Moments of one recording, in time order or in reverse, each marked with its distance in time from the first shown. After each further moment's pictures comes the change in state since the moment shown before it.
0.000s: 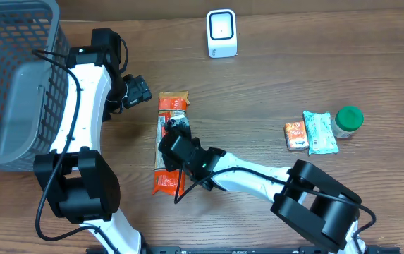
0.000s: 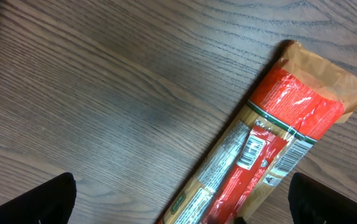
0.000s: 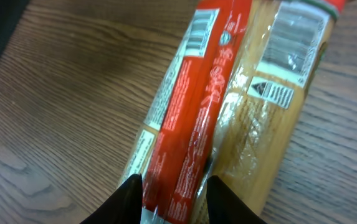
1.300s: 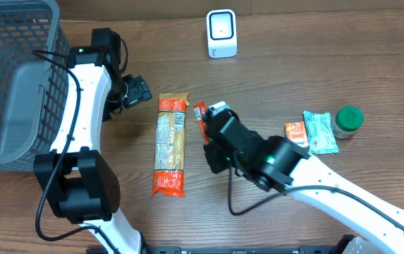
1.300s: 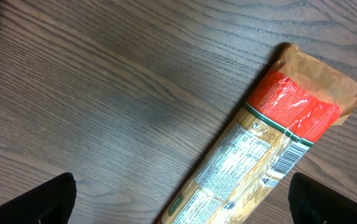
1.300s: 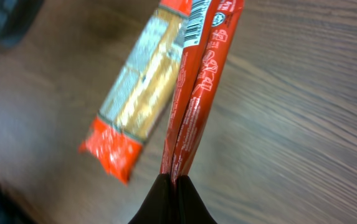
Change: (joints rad) left arm 0.000 0.000 0.000 0.000 0.000 0.000; right arm -0.122 -0.564 -0.003 -0.682 -0.111 -0.220
